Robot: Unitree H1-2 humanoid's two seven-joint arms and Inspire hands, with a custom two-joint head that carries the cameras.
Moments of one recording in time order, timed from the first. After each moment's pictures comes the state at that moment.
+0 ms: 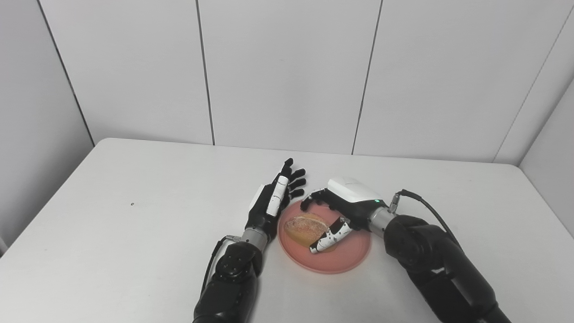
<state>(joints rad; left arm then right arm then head) -0.56 -0.09 0.02 0.78 -0.09 -0.27 -0.14 -0.64 -0.28 0.46 0.14 -0.69 0.12 0.49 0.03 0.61</state>
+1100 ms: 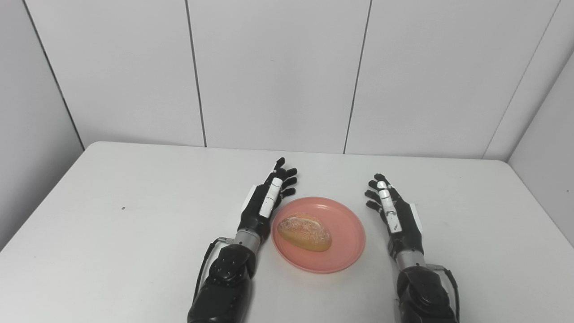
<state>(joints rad) -0.54 -0.09 0.01 0.75 -0.06 -0.30 -0.10 -0.44 0.00 -0.14 0.49 0.04 -0.12 -0.01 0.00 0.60</state>
